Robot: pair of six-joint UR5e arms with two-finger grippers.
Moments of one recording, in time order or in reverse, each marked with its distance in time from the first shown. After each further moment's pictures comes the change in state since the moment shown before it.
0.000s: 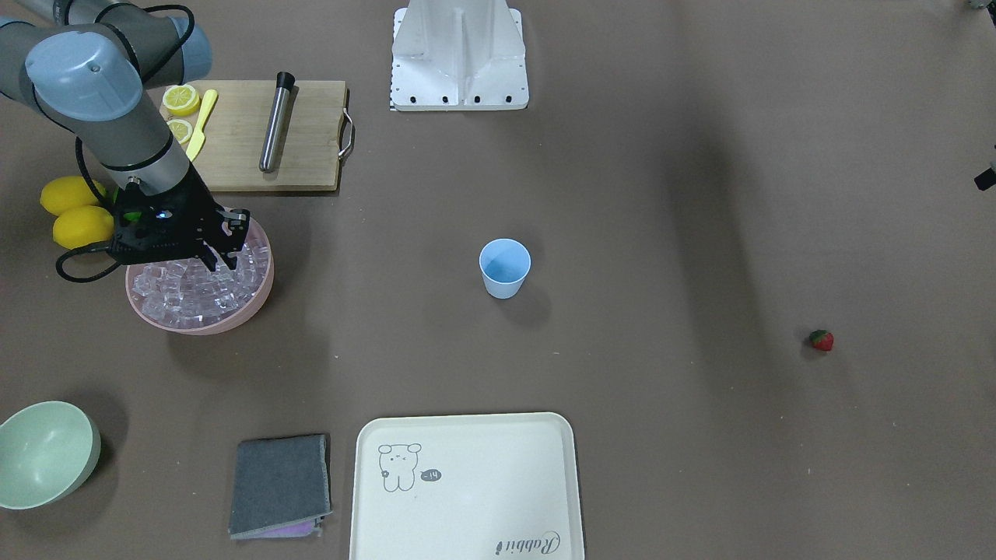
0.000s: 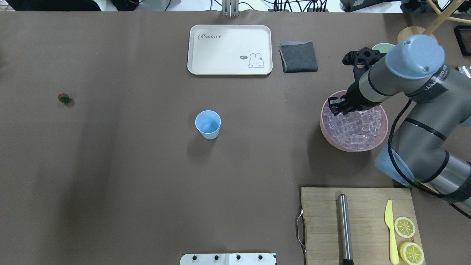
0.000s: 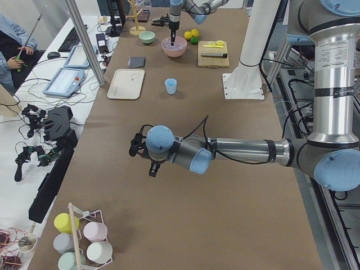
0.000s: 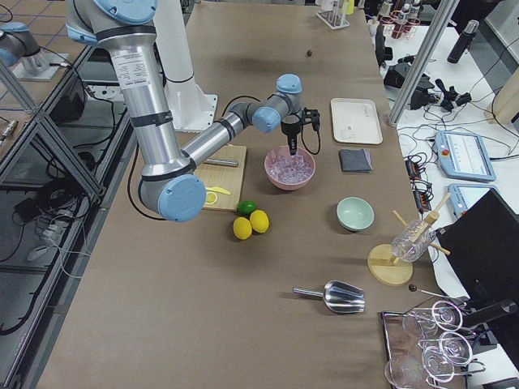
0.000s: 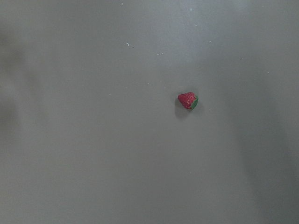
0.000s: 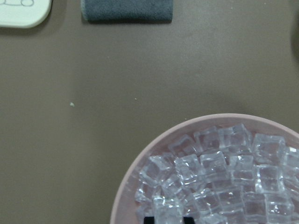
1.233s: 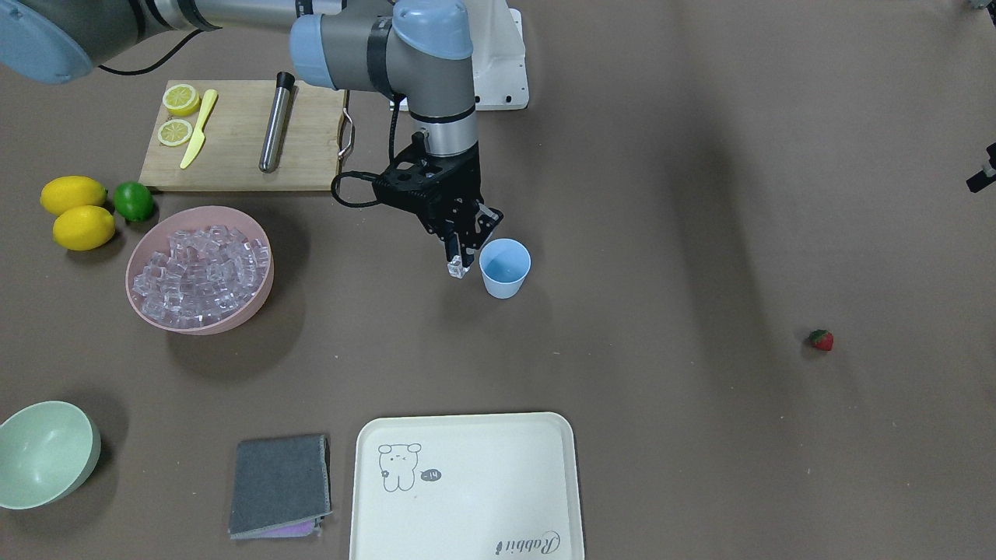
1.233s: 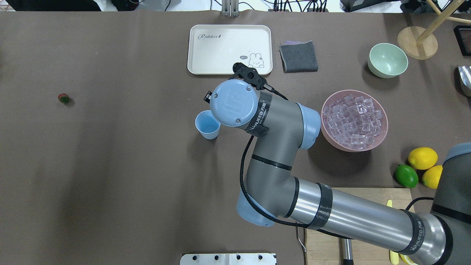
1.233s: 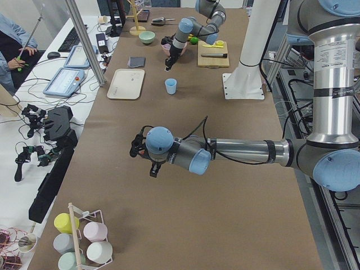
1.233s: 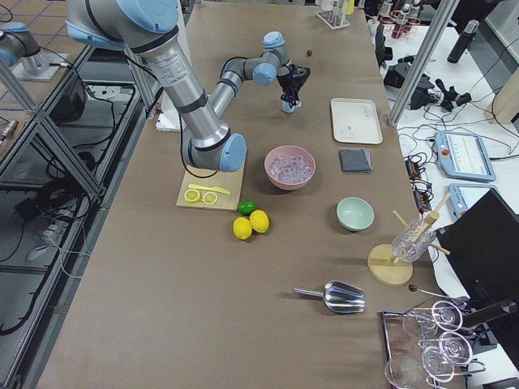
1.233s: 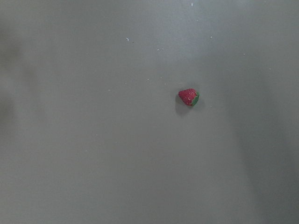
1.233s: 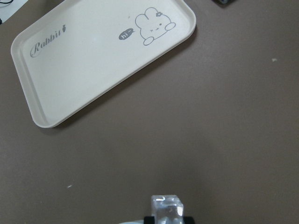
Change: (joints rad) left arm 0.017 0.000 0.008 0.000 0.000 -0.001; right arm -0.342 0.518 -0.281 -0.061 -0.481 0.843
